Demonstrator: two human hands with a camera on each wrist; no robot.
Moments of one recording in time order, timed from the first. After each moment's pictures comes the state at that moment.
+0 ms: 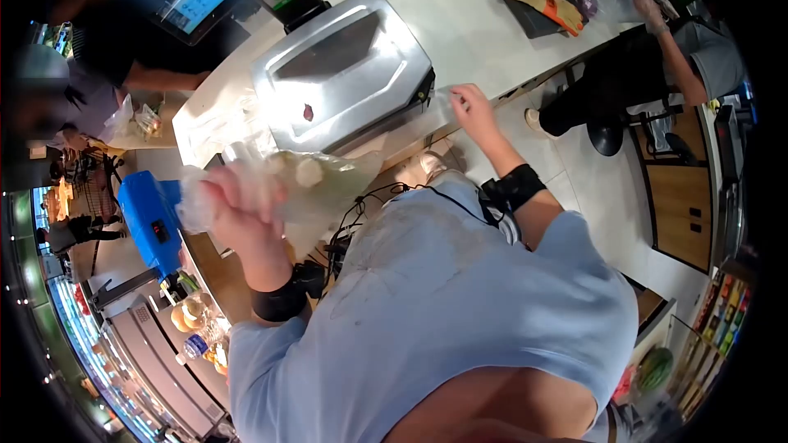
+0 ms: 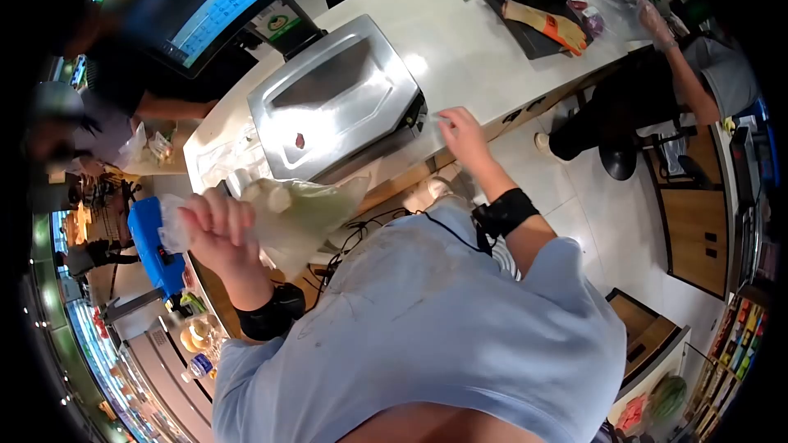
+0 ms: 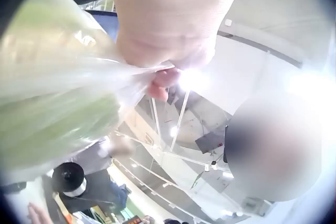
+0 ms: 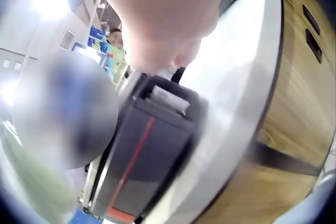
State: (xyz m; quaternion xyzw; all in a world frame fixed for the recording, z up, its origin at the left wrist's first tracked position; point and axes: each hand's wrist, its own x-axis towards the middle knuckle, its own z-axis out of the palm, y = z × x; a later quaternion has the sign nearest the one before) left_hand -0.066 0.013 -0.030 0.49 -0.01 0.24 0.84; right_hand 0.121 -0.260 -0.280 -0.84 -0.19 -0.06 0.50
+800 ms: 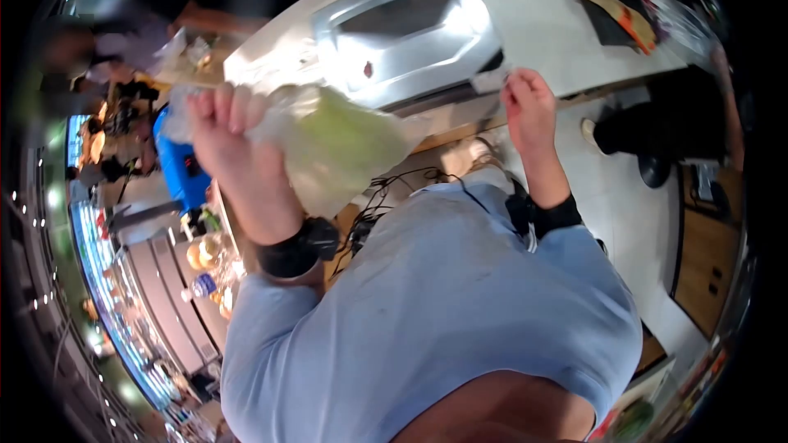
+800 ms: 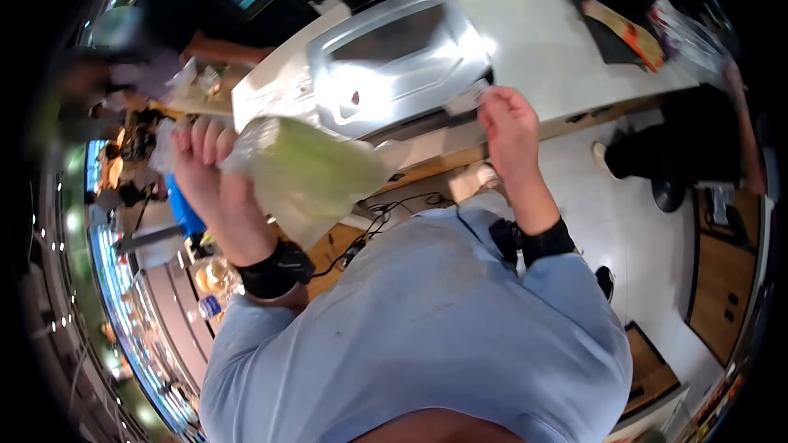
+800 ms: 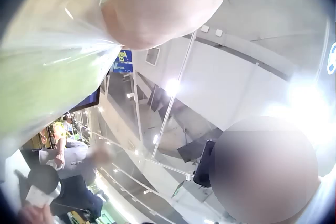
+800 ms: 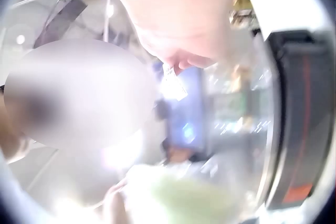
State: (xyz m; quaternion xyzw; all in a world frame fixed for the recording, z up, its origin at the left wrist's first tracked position) left_hand -0.062 0.058 -0.002 0.33 0.05 0.30 0.89; right_hand 0.071 -0.211 -0.194 -0.40 -0.01 0.14 0.91
